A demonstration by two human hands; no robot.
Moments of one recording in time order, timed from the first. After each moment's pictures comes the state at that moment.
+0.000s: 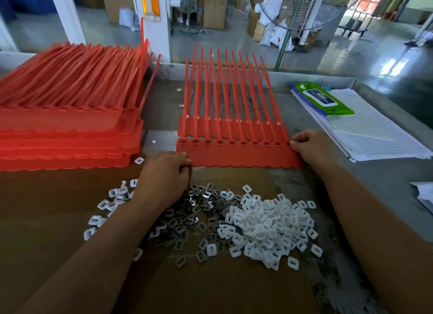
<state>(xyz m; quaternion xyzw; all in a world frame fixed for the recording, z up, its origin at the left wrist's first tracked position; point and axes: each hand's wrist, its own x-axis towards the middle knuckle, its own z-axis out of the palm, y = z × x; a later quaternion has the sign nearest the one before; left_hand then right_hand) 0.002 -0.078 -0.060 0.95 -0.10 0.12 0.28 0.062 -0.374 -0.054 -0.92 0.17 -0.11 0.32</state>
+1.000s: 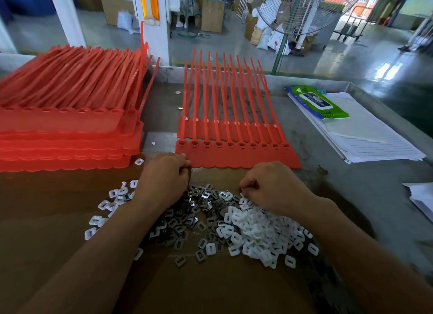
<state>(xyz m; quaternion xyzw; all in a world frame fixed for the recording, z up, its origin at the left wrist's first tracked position) 0.001 -0.079 -0.058 0.95 -0.09 0.11 0.27 -0.027 -0.283 -0.028 -0.97 -0.18 0.01 0.13</state>
